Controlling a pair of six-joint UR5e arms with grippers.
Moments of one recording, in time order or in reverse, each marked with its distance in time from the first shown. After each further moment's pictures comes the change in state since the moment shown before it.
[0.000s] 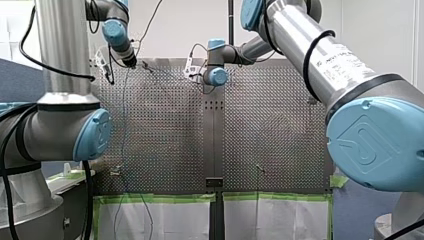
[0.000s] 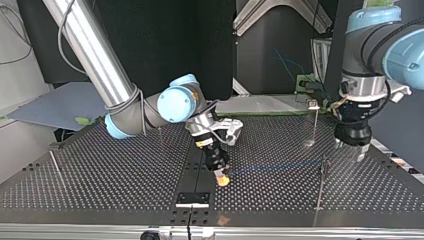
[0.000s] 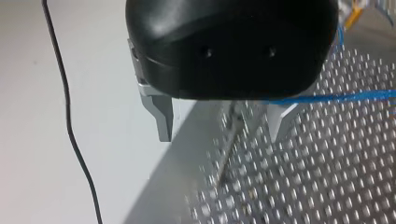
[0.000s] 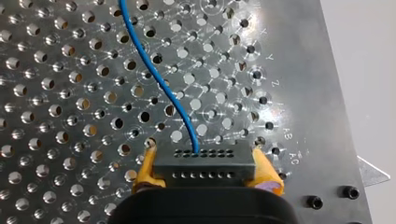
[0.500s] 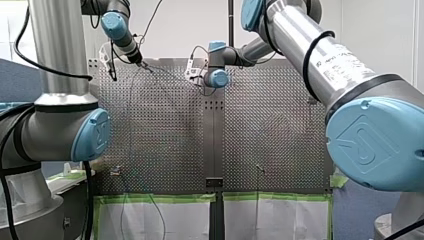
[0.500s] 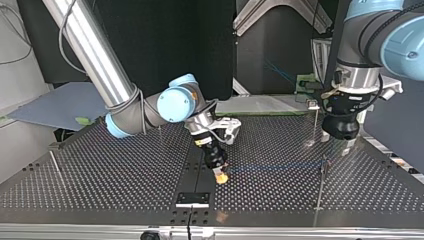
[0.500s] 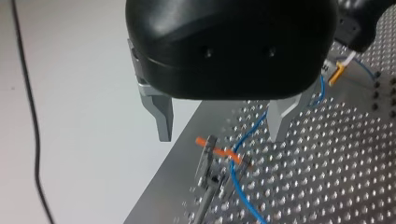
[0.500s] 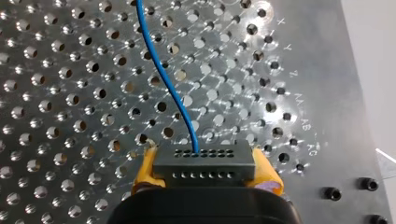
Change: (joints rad) left arm -0.035 0.024 0.000 -0.055 0.063 0.017; right arm -0.007 0.002 0.019 -0.002 -0.004 0.000
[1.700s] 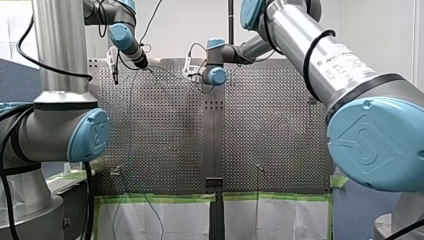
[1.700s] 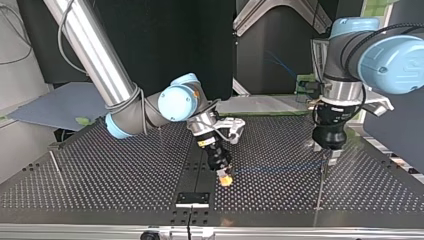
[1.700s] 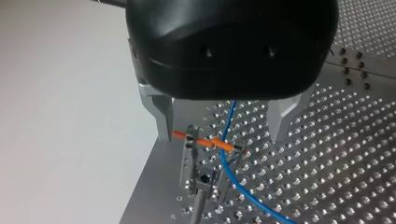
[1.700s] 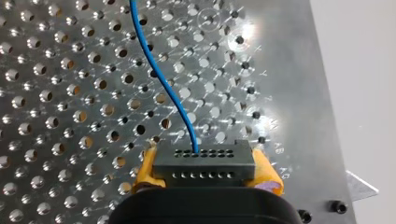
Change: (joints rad) left arm -0.040 -0.069 0.000 0.130 -0.026 0.179; right arm 0.014 -0.008 -0.021 -0.002 -0.007 -0.020
